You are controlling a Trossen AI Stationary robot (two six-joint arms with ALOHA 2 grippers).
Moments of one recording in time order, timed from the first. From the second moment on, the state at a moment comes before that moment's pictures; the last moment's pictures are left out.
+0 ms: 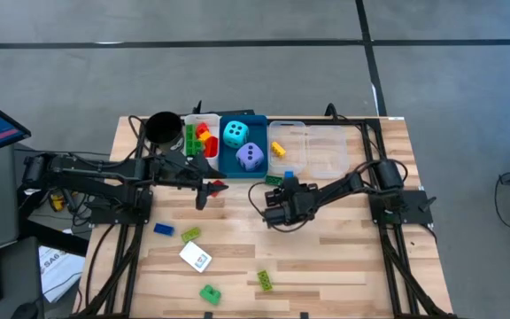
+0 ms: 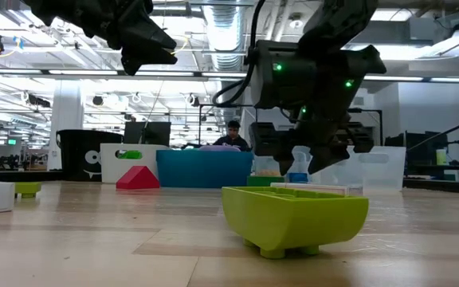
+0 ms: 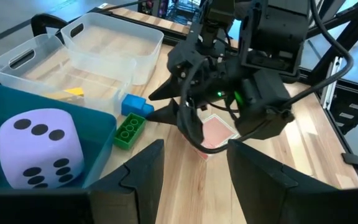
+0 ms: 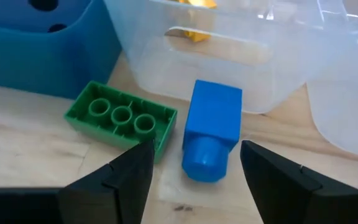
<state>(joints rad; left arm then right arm) 0.06 0.99 0.62 -0.01 -0.04 -0.22 0.17 2.04 1.20 -0.75 0.90 1.55</state>
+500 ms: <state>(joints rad) 0.05 0.99 0.62 -0.01 -0.04 -0.25 0.10 2.05 1.19 -0.73 0.88 1.55</state>
